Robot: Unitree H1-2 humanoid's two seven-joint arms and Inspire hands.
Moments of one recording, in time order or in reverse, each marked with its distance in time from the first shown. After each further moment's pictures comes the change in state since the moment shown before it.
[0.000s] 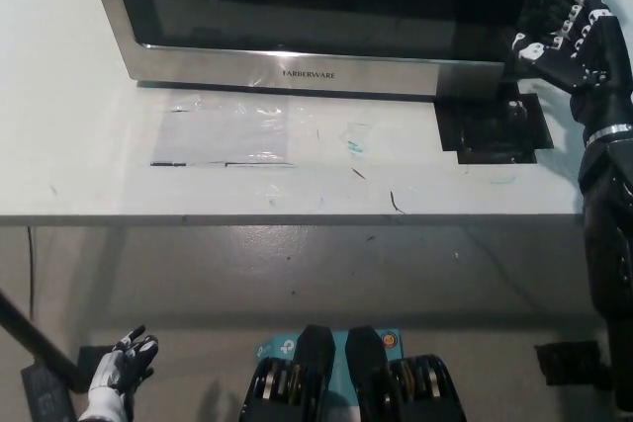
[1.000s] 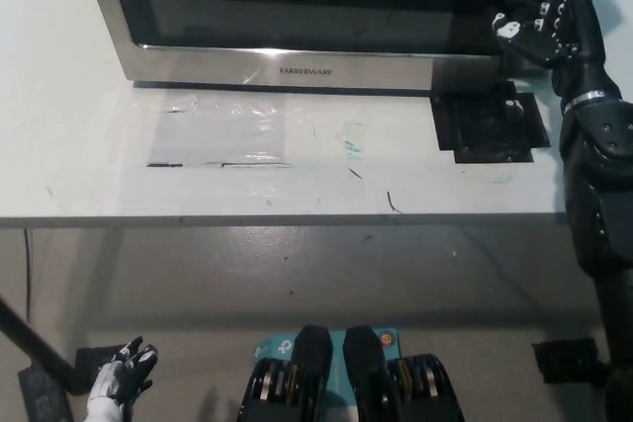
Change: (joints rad) left_arm 0.026 0.007 -0.018 -0.018 0.001 0.024 0.000; right_arm -0.141 -0.019 0.079 0.248 -0.074 -0.073 -0.010
